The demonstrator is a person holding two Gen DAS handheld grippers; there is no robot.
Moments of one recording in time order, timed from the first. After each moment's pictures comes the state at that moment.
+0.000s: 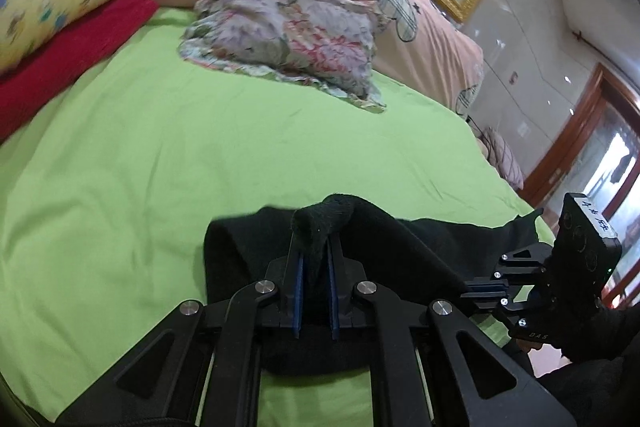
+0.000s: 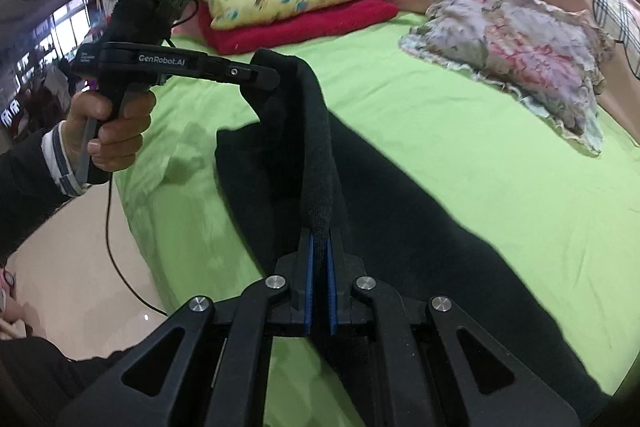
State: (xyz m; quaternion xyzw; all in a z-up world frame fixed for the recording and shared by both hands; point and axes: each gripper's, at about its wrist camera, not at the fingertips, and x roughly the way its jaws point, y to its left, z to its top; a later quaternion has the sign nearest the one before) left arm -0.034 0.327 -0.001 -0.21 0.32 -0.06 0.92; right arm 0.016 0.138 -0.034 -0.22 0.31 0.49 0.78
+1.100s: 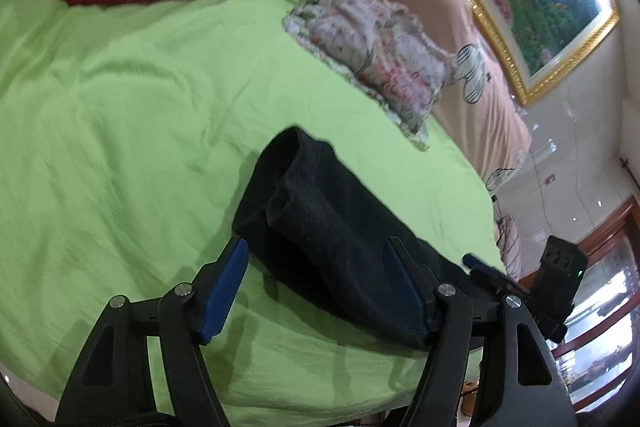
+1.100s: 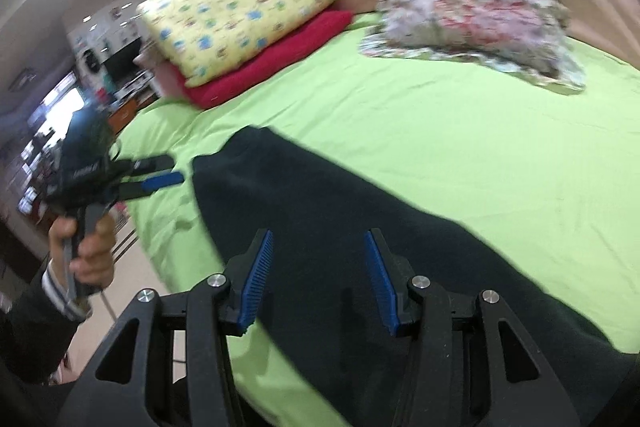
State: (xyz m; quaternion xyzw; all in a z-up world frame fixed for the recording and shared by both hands) left arm -0.095 0.329 -0.020 -0.39 0.31 0.05 0.87; right arm 0.059 0.085 -0.007 -0.06 0.35 0.47 0.81
